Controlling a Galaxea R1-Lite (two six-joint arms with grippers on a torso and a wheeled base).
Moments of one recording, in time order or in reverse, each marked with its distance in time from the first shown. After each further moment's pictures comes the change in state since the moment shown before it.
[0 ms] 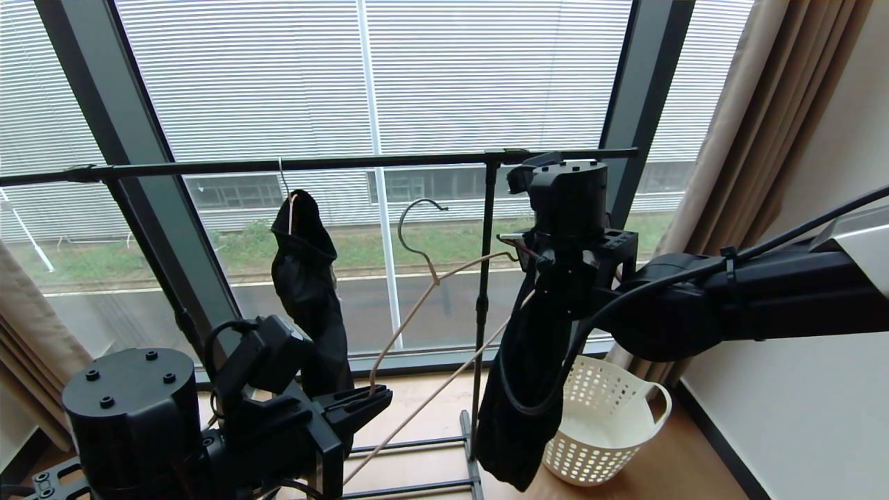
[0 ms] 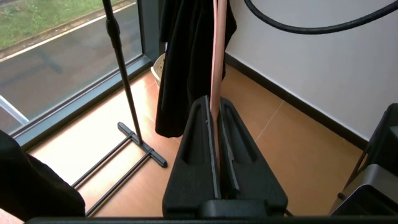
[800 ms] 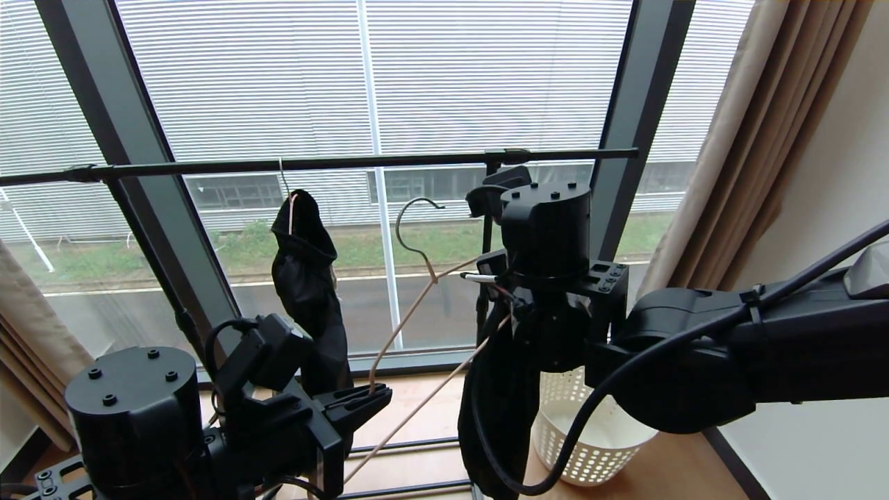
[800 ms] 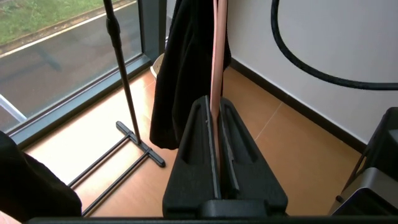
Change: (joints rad) left arm 0.003 0.005 0.000 0.000 0.001 -0.006; right arm 0.155 -0.050 0.091 -0.040 0.000 0.007
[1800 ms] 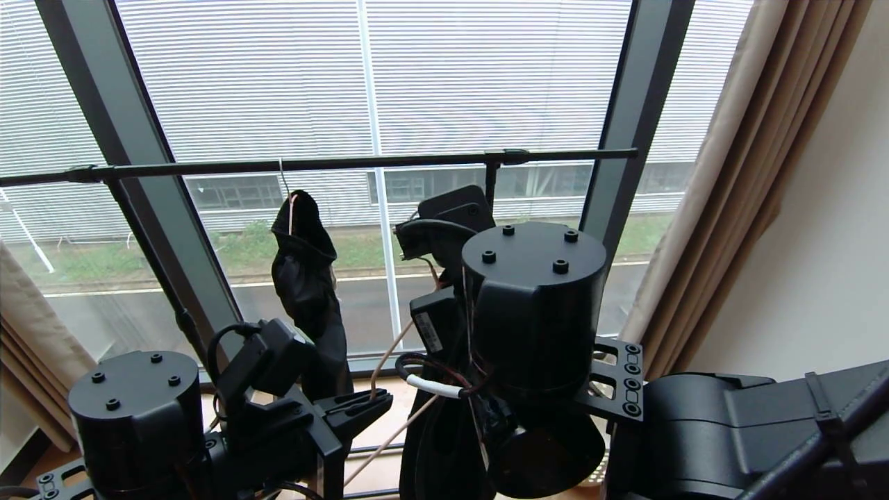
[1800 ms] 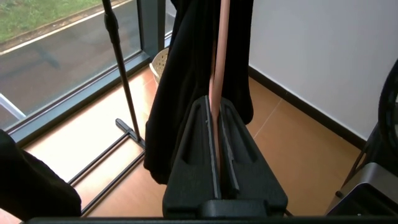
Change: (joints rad) left arm -0.003 0.003 0.008 0.000 -0.002 0.002; right arm 0.240 -0.053 0.096 -0.150 0.007 0.003
